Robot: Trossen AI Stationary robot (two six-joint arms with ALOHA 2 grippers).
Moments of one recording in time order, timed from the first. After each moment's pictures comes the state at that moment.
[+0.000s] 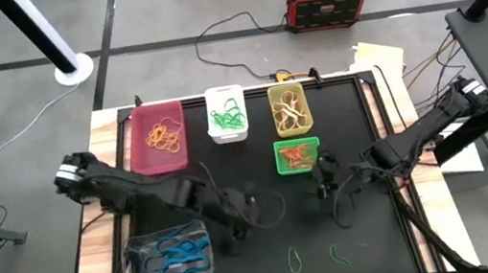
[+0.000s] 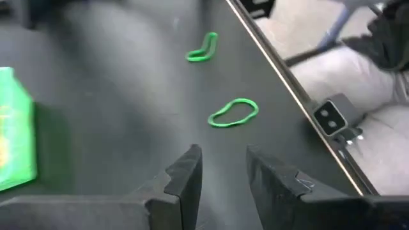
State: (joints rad) left arm -0.32 1.65 1.31 -0.39 0.09 0.01; right arm 0.41 1.20 0.84 -0.35 0.42 0.40
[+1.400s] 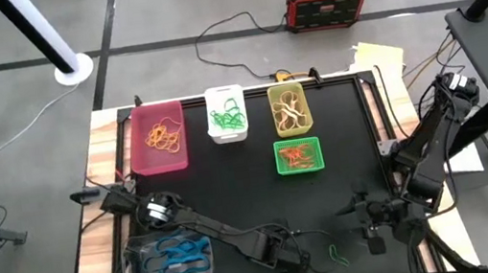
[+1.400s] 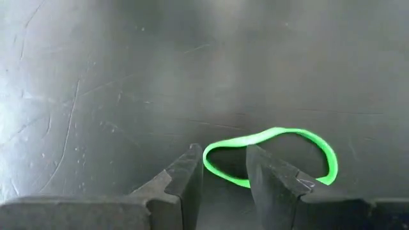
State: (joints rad) left arm -0.46 2.46 2.10 -0.76 -0.23 -0.47; right arm 0.97 1.21 0.80 -0.42 0.71 0.68
